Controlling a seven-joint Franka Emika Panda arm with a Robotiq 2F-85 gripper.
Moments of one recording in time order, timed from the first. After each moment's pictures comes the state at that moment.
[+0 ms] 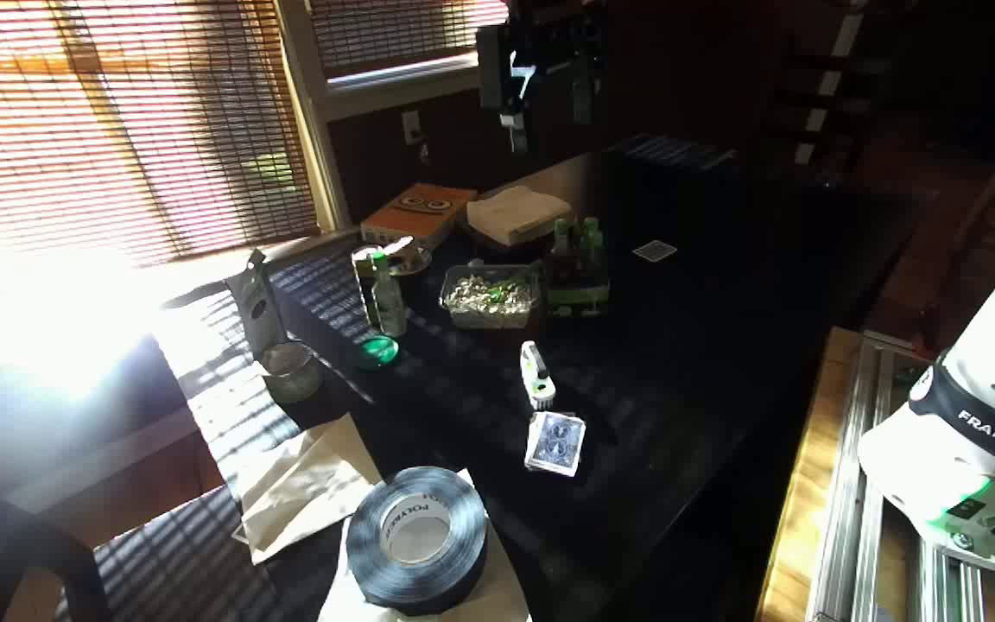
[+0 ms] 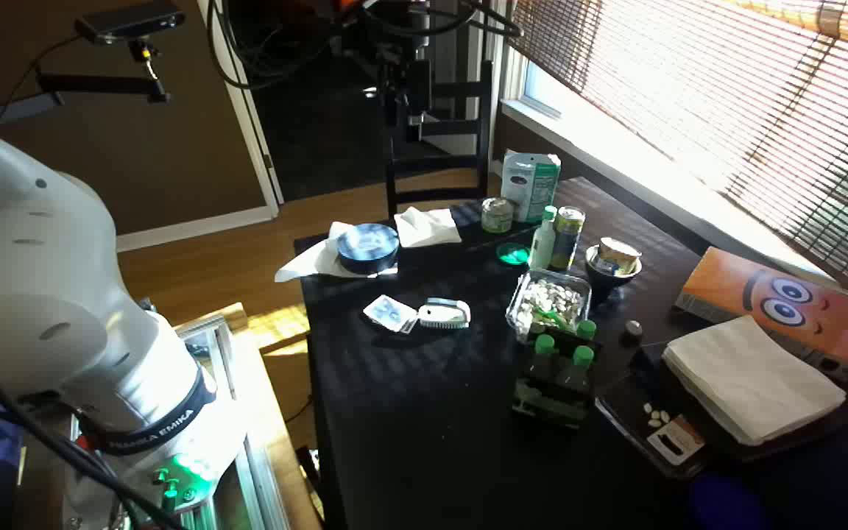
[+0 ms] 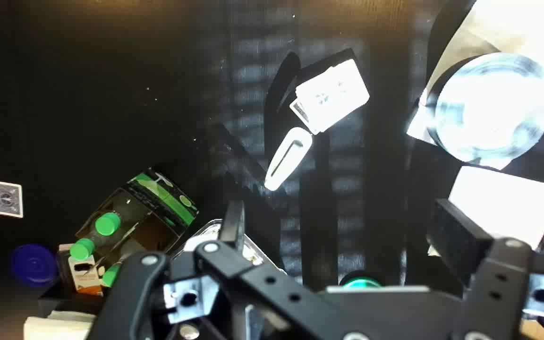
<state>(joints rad) 0.02 -0.29 0.22 -2.22 -0.01 1.83 0.40</state>
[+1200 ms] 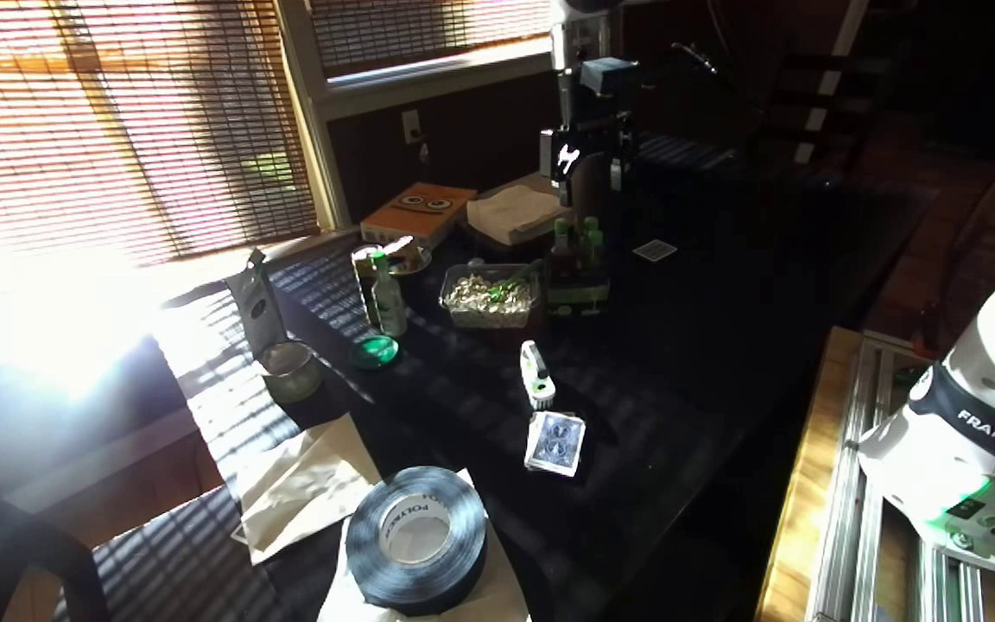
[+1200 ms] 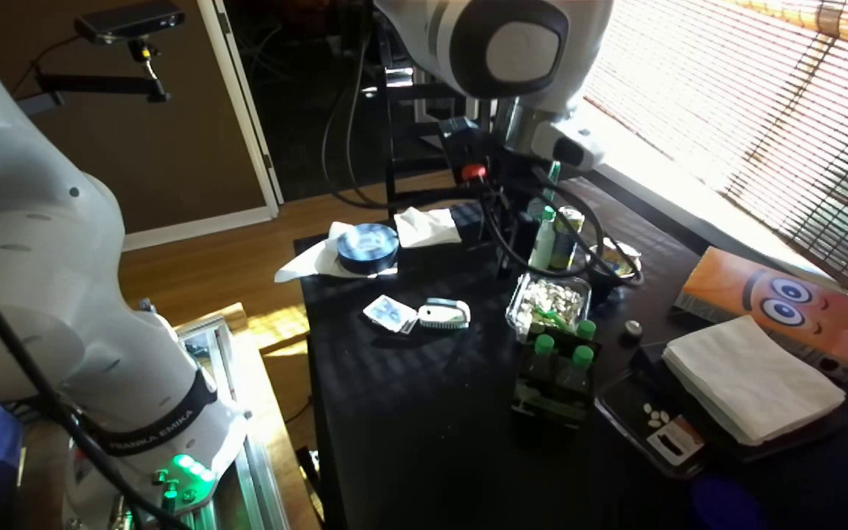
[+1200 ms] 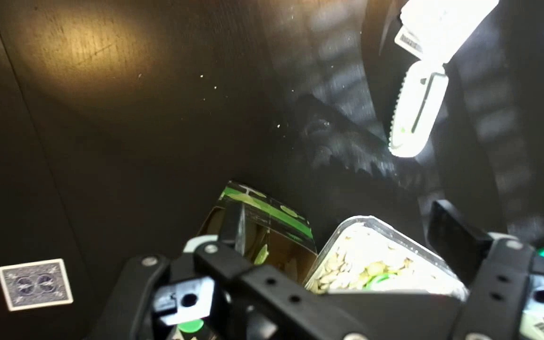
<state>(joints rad) -0.12 0.00 -0.07 -2.27 0.00 2.11 0.26</state>
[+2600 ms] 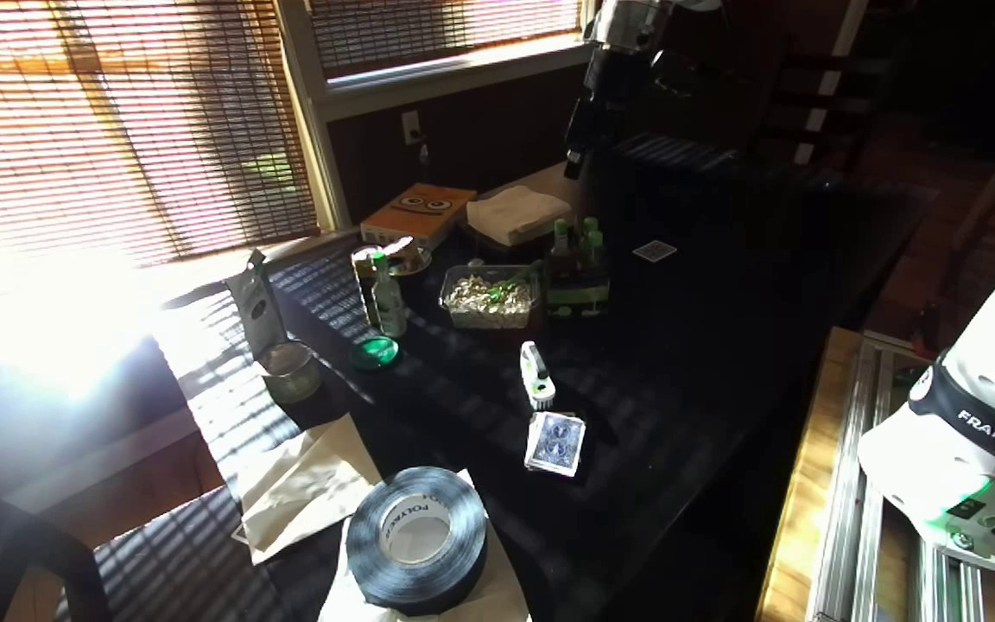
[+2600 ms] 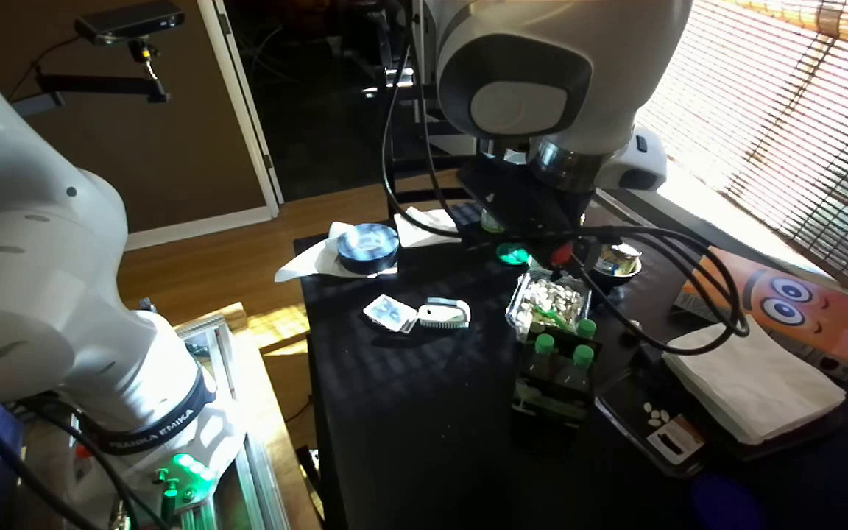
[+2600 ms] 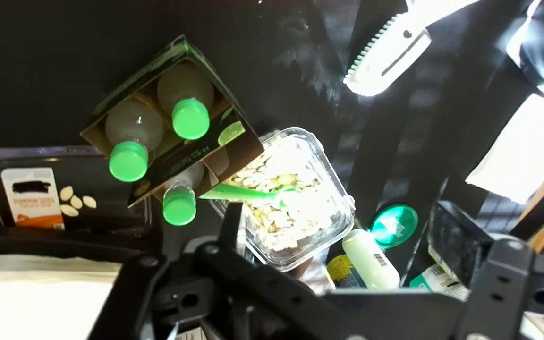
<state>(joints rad) -0.17 -0.05 -0.16 -2.34 0.36 2.33 -0.63</state>
